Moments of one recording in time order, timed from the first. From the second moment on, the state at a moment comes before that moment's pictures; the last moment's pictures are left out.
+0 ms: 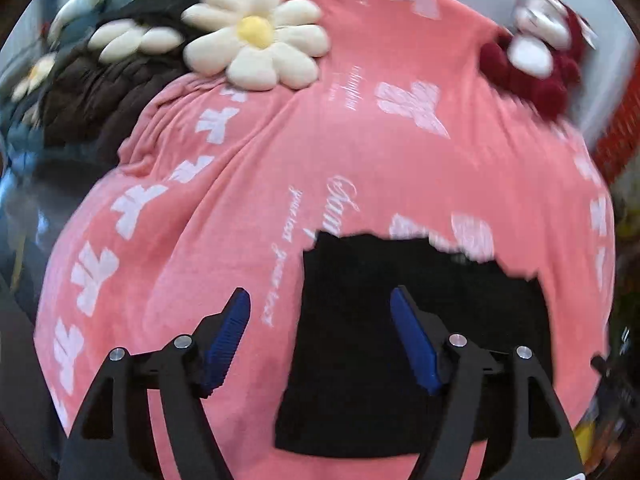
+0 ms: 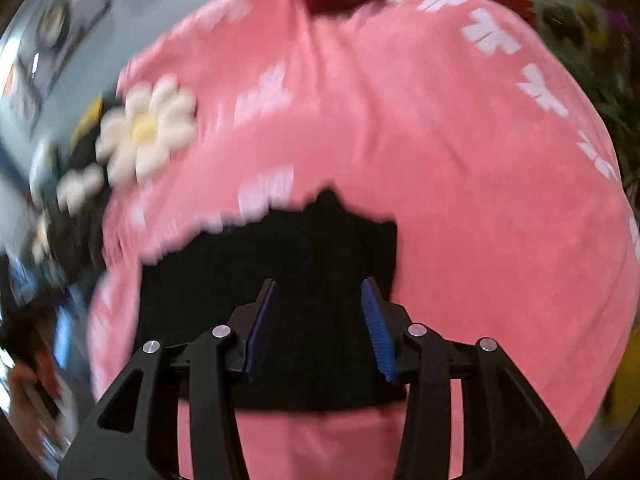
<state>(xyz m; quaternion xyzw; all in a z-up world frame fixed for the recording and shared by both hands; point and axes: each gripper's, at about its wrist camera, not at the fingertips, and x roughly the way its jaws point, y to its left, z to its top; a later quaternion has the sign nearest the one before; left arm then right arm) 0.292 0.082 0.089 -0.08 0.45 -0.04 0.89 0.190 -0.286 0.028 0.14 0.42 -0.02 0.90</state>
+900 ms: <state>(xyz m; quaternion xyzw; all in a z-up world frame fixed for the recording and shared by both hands) 0.269 0.041 -0.003 0.00 0.53 -0.06 0.84 0.278 -0.331 -0.047 0.18 0.49 -0.06 0.85</state>
